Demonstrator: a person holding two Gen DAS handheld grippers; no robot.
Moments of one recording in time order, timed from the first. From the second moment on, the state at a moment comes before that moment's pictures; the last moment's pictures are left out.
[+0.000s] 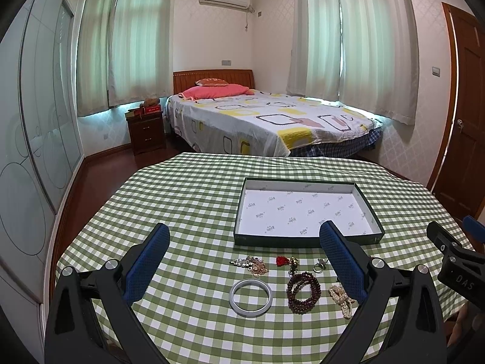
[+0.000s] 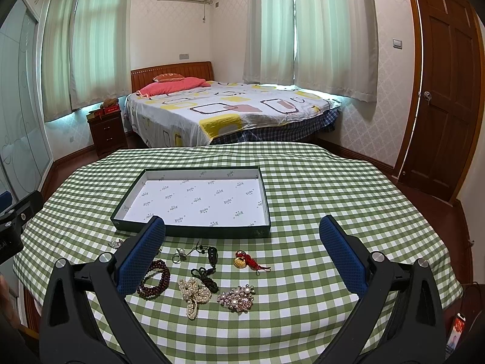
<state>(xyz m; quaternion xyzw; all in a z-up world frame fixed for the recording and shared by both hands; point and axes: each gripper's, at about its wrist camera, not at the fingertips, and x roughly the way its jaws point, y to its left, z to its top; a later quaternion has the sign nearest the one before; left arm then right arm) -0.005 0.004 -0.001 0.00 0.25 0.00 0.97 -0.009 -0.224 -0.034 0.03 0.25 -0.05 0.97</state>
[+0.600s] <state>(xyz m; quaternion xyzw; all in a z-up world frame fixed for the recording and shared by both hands) -0.003 0.004 -0.004 0.00 0.25 0.00 0.97 -0.009 -0.224 -0.036 0.03 0.25 -0.05 0.97</state>
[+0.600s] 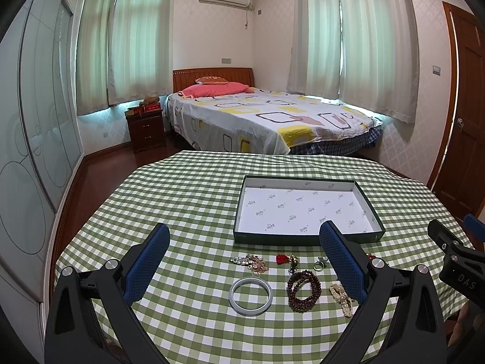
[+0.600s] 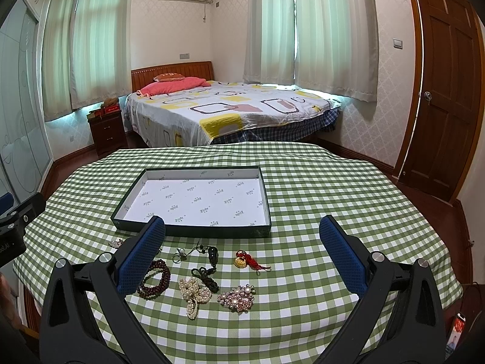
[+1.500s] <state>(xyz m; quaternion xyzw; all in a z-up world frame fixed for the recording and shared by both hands) 0.023 0.003 -0.046 -0.01 0.31 -0.03 0.95 0.005 -0.230 -0.067 0.04 0.28 -0.04 0.96</state>
